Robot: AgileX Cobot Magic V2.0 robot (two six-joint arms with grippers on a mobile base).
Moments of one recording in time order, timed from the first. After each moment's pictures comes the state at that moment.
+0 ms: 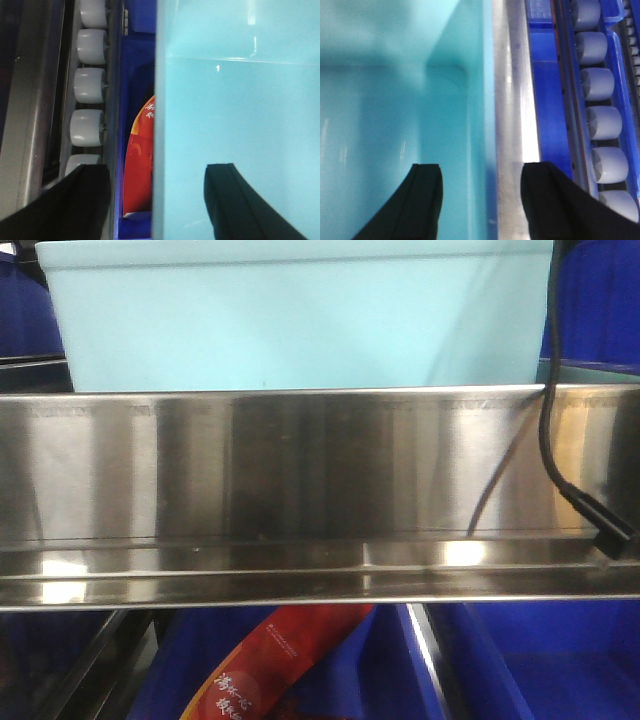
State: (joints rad) left arm -0.31 1.87 -1.81 0.14 1.11 -0.42; right arm 0.30 1.91 -1.87 -0.18 1.19 0.41
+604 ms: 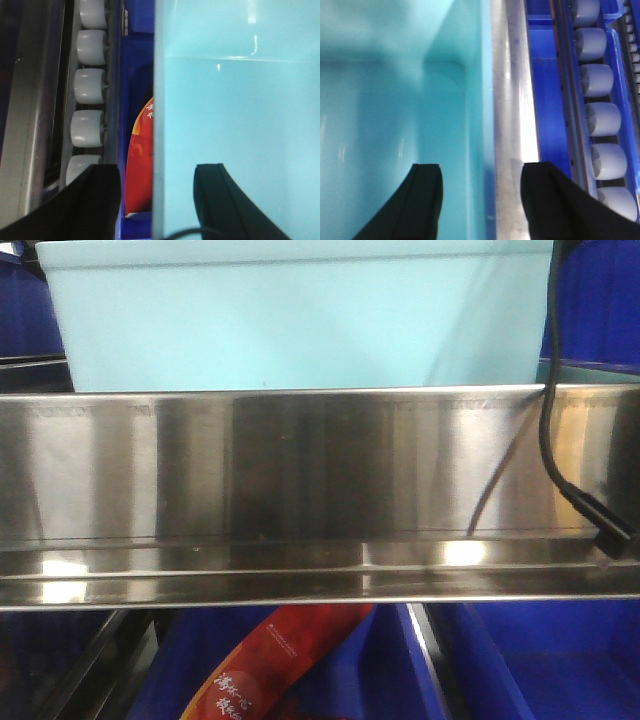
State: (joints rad) left arm -0.31 1.87 -1.81 0.14 1.11 -0.40; right arm 0.30 1.91 -1.87 -0.18 1.20 0.41
